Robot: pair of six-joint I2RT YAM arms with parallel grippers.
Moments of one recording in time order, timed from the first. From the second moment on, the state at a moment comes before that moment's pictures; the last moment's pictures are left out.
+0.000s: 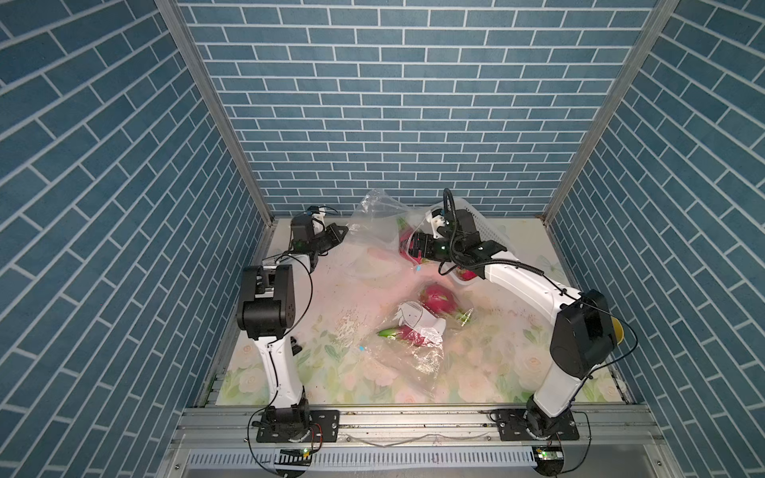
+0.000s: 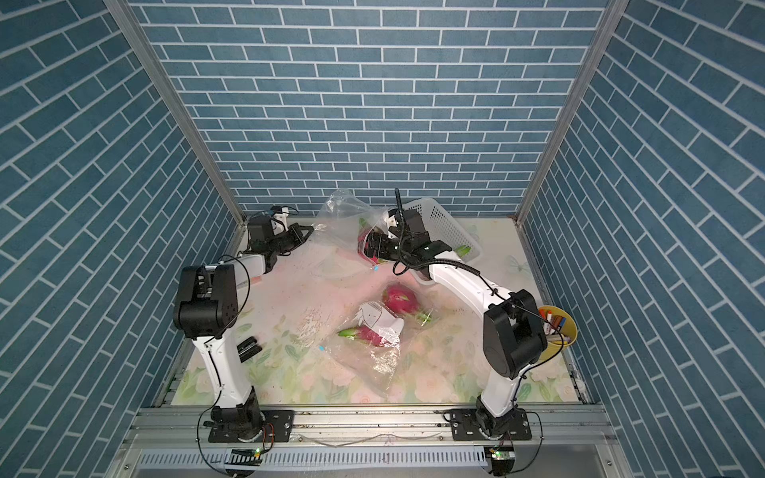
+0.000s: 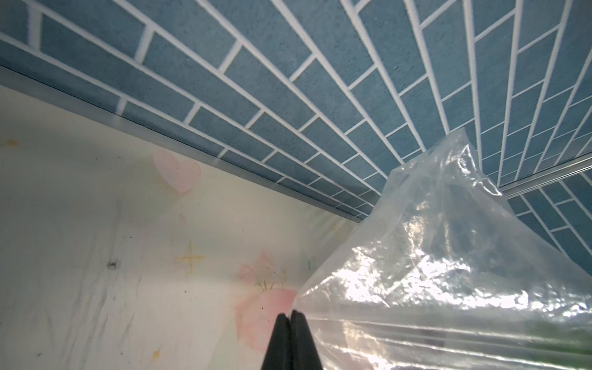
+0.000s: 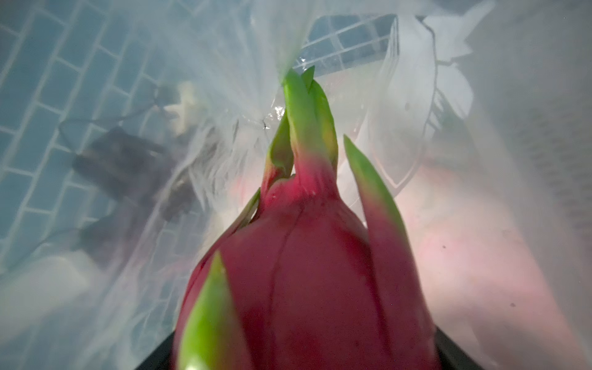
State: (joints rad) left arm 0.04 2.05 1.30 0.38 0.59 -0.63; right arm 0.60 1.74 1.43 -0.26 -0.32 0.61
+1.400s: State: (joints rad) left arm -0.50 1.54 0.72 0.72 0.45 -0.64; right arm 0.55 1.83 1.54 -0.32 -0.23 0.76
